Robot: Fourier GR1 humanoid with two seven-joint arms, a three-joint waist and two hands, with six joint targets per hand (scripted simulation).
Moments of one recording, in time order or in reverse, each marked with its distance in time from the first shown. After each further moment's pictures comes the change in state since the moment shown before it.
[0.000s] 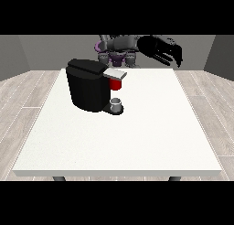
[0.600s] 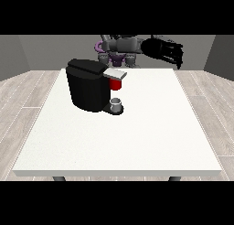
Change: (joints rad) left arm 0.009 0.028 0.037 -0.004 0.022 -0.004 -0.010; right arm -0.080 0.106 0.030 0.109 -0.024 0.007 -0.204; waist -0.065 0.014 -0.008
